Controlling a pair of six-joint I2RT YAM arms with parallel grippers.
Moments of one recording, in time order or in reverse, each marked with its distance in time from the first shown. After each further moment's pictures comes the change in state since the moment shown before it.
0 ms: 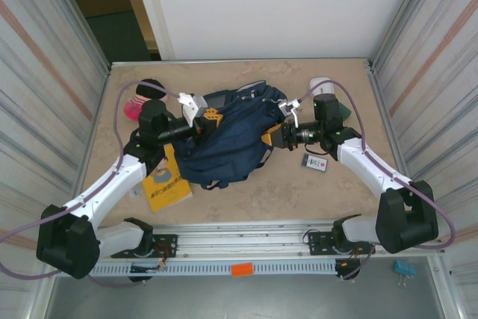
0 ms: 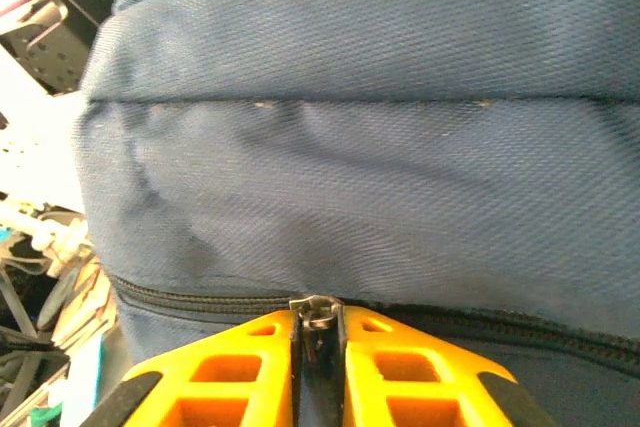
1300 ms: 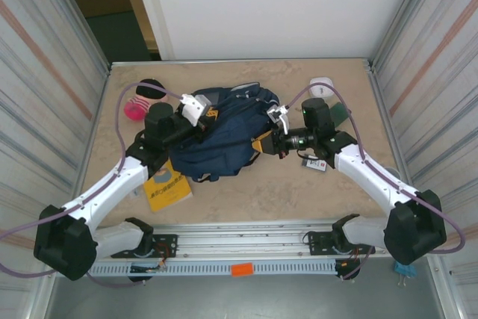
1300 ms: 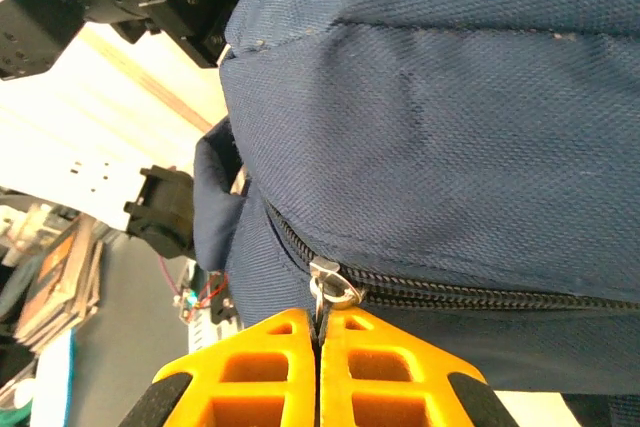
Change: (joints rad) left arm -0.074 -0.011 0.000 -0.083 -0.391 0.084; right arm 0.161 -0.074 0.026 -0.082 0.210 0.030
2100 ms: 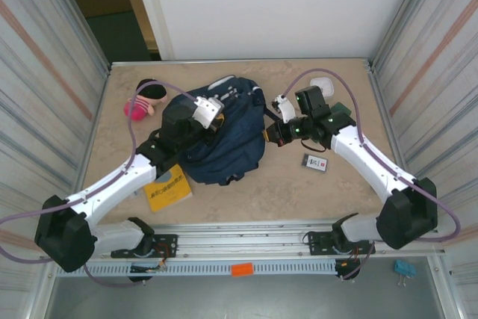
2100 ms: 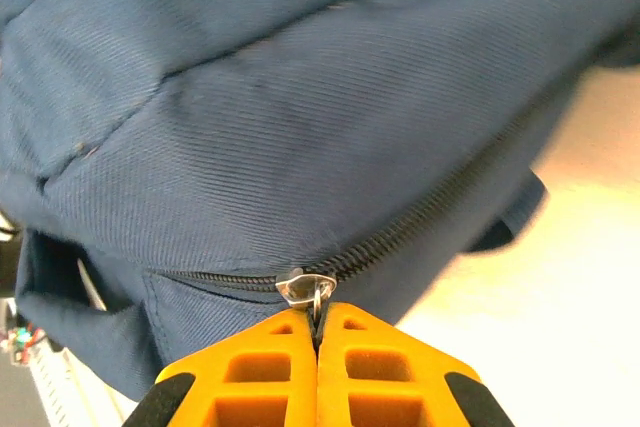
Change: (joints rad) left arm -0.138 0.046 0.071 -0.150 -0.273 -0.013; right arm -0.029 0.136 0.253 -0.416 0.421 -0.083
